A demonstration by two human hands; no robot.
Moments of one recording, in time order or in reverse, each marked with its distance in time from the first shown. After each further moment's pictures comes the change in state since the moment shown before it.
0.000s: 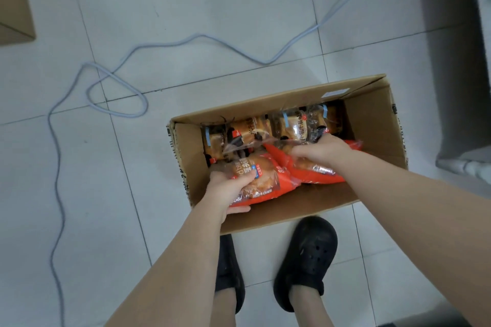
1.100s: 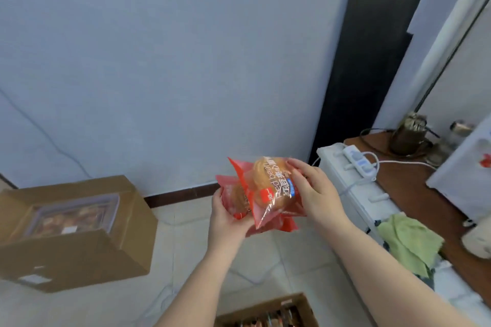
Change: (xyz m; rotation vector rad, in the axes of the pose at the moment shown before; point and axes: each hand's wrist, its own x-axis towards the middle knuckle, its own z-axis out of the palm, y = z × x) left_hand -0.653 0.153 -0.021 -0.138 0.127 1.295; right_hand -0.637 -0.036 -0.294 0.588 0.712 -1.158
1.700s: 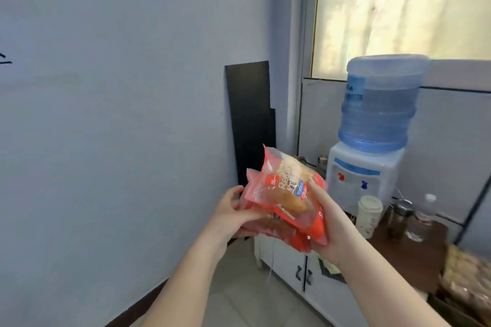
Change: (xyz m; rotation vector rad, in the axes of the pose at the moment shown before) left_hand -0.032 0.203 0.010 0.052 -0.808 0.132; right_hand -0.101 -0.136 -0.102 1.066 0.232 0.330
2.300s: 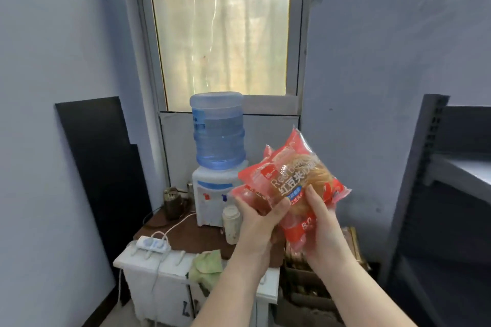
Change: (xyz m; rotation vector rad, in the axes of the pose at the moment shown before) left_hand -0.096 0.028 0.282 -0.640 -0.726 0.093; right_hand -0.200 -0.063 -0.117 0.147 0.461 -0.796
